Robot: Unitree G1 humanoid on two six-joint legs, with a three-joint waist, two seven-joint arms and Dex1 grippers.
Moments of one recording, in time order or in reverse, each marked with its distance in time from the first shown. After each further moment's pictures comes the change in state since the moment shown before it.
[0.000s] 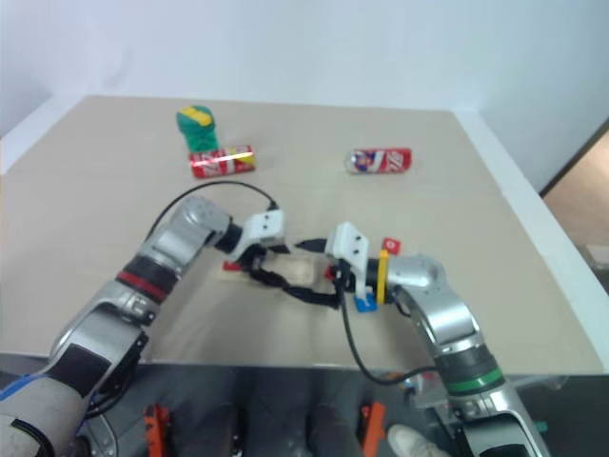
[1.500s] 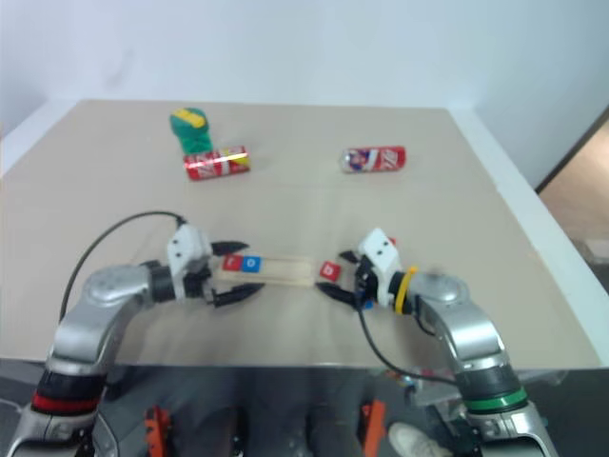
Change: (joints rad) left arm 0.822 0.036 0.430 -0.940 -0.327 0.057 0.439; right arm 0.114 -0.030 -0.085 -0.042 -0.028 0.263 -0.224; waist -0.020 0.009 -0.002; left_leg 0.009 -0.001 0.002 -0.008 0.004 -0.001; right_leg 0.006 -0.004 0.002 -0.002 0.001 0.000
